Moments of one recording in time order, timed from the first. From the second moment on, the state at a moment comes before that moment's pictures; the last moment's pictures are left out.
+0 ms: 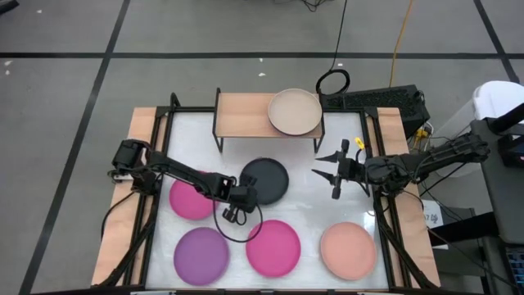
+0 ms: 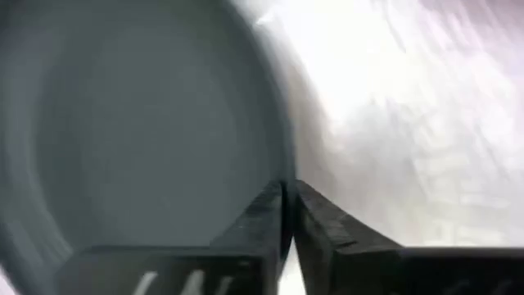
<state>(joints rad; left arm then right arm) -0.19 1.81 1.03 -0.36 -0.18 0.42 0.27 0.74 0.51 0.00 0.52 -0.09</state>
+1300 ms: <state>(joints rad) -0.02 1.53 1.32 -0.34 -0.23 0.78 0.34 0.59 0.51 0.08 0.52 -0.19</state>
